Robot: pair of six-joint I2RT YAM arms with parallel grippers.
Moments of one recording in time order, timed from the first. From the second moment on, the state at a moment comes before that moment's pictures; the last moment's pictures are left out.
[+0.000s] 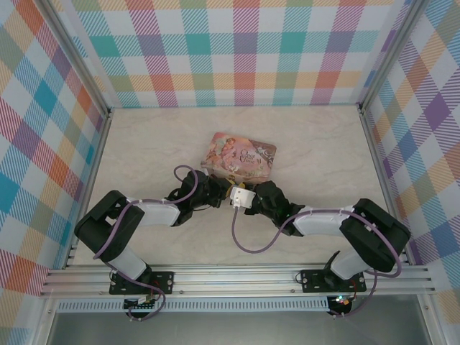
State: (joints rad) left arm -0.65 1.60 0.57 0.59 0.23 -1.60; right arm 0.86 1.49 0.53 0.50 0.10 -0.71
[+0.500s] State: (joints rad) left arm -0.65 1.60 0.57 0.59 0.23 -1.60; right arm 0.86 1.54 0.55 0.51 0.12 -0.70
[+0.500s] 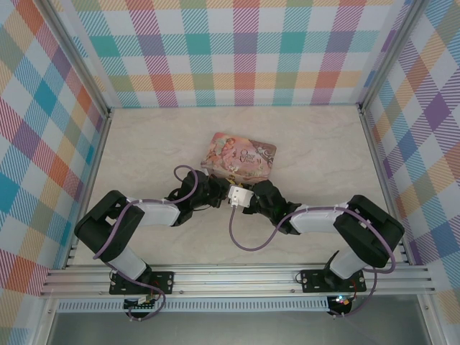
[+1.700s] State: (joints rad) left arm -0.65 1.64 0.58 0.62 0.21 -1.62; right arm 0.88 1.56 0.62 0.40 0.14 0.08
